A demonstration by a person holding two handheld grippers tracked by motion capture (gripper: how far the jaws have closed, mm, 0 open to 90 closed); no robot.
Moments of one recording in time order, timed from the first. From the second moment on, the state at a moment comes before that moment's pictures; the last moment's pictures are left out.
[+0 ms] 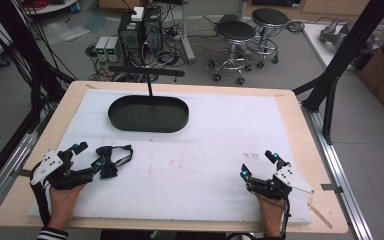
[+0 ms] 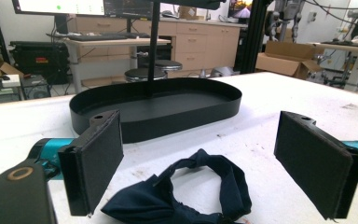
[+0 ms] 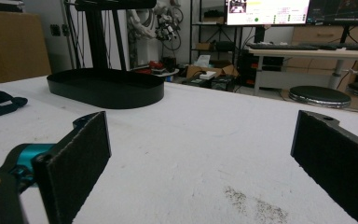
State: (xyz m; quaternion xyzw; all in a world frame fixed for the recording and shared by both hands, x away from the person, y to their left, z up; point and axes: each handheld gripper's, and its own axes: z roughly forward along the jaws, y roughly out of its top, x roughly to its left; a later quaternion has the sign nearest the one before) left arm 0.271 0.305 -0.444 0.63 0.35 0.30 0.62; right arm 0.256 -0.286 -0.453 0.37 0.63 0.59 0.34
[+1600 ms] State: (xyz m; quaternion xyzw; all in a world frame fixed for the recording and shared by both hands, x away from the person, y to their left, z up) left arm 0.349 0.269 -0.402 0.85 0.38 0.17 0.32; right arm 0.256 -0.285 -0.453 0.37 0.63 0.59 0.35
